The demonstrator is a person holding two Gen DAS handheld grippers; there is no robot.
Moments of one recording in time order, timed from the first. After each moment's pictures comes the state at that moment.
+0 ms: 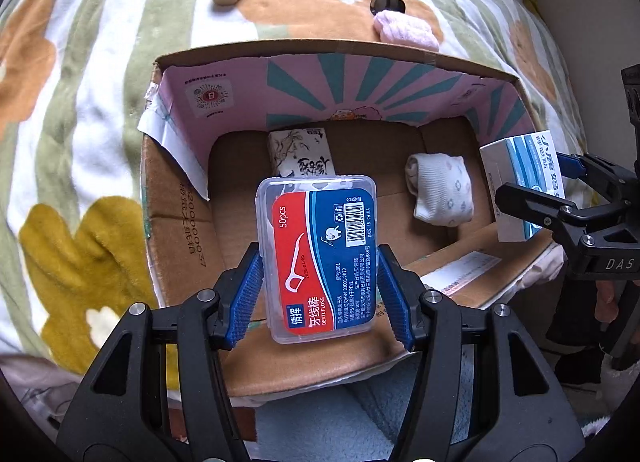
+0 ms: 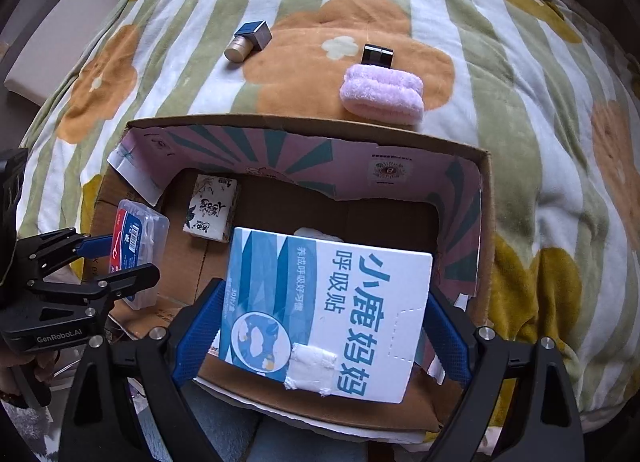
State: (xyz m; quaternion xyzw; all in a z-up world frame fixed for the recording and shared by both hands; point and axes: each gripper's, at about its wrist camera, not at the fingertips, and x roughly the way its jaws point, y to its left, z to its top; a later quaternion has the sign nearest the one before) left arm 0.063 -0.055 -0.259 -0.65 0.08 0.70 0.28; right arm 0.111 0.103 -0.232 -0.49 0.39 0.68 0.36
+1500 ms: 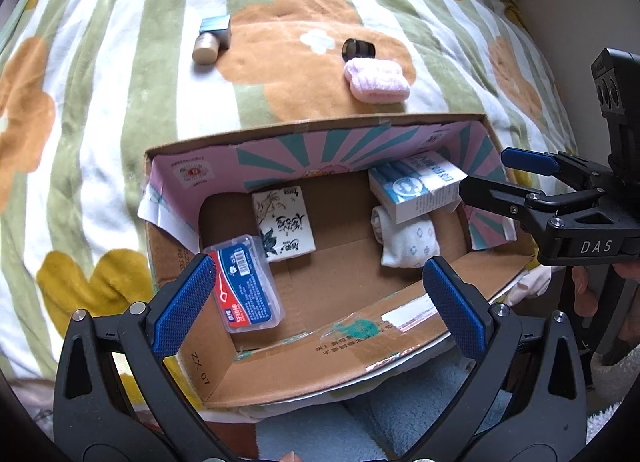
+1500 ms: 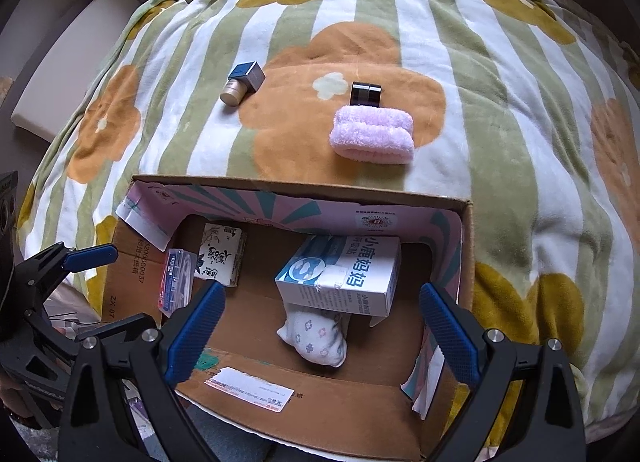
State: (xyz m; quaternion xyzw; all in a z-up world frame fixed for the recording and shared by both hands) left arm 0.047 -0.027 -0.213 -0.61 0.09 0.73 0.30; right arm 0.119 0.129 -0.214 -0.44 0.41 0.71 0.37
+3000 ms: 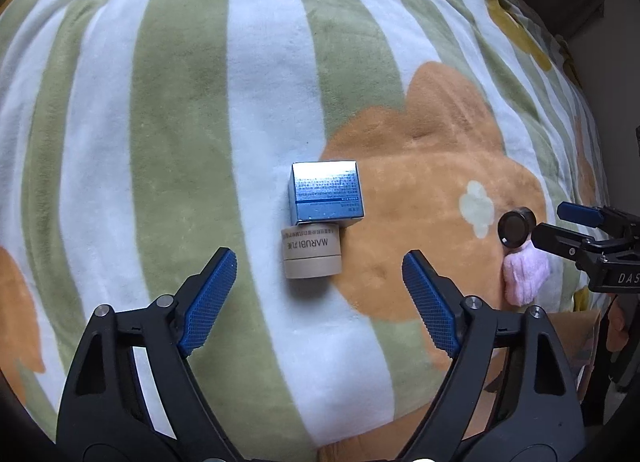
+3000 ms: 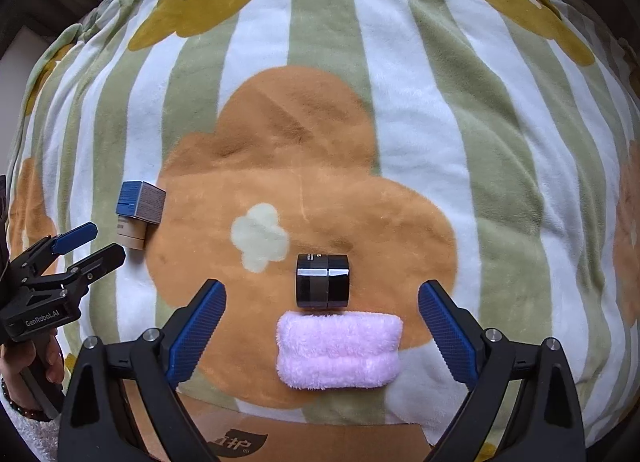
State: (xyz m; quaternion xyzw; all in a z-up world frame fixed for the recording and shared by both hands) left arm -0.214 0.010 -0.310 -0.60 0.07 0.74 0.29; right arm 0.054 0.327 -0.273 -0.49 0.42 0.64 0.41
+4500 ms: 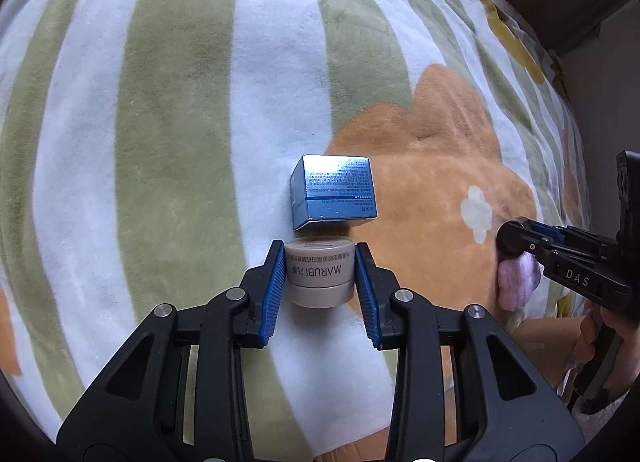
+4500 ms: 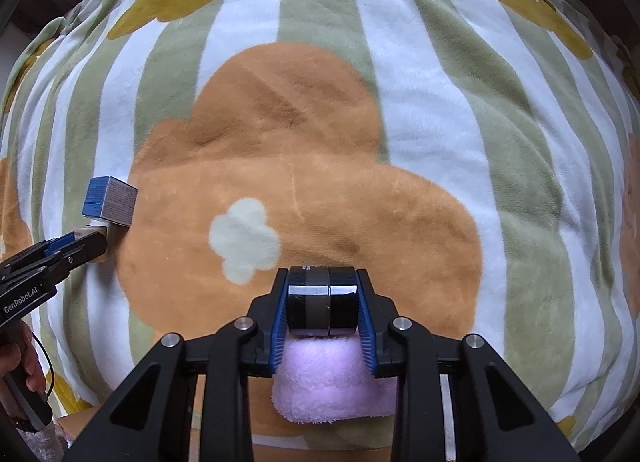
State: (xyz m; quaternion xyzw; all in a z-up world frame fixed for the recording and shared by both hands) left arm -0.221 0.001 -0.322 -0.62 0.03 0.72 0.31; right arm 0.079 0.304 -0.301 -0.49 0.41 0.63 0.44
